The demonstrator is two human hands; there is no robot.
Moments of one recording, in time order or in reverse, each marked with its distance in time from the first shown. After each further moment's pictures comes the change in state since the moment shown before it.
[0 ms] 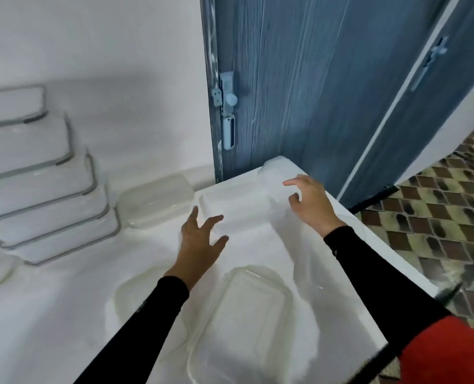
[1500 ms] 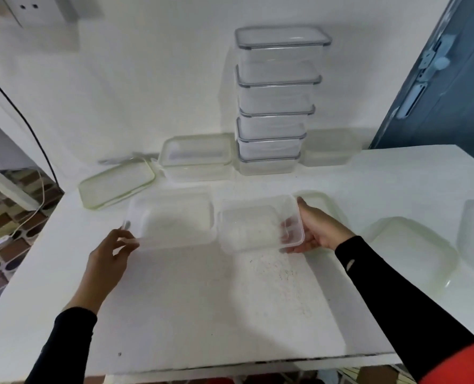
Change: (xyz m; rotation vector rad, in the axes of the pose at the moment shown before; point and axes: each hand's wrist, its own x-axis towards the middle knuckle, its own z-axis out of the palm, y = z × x) left_hand -0.382 -0.277 -0.271 -0.058 0.553 -0.456; right_hand -0.221 -0.280 0.140 0.513 -0.954 0.546
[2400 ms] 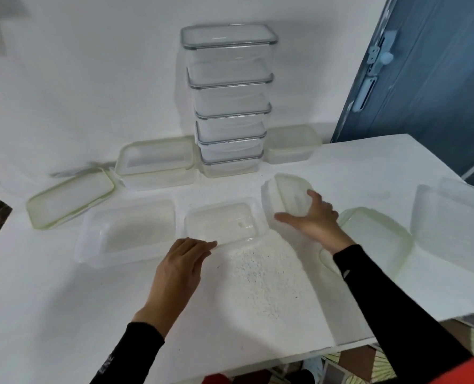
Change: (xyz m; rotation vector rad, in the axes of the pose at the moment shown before) left_hand -0.044 0.123 0.122 0.130 -0.122 0.645; right_hand -0.005 0.031 -0.061 -0.401 0.502 -0.243
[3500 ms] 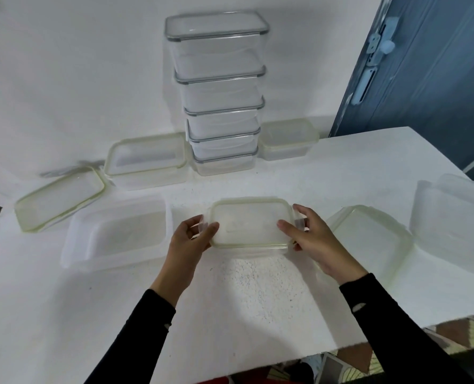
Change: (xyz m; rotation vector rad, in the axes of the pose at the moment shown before) left_hand 0.053 0.018 0.027 -1.020 -0.024 -0.963; right_hand -0.026 0.019 0.004 0.483 -0.148 -0.030
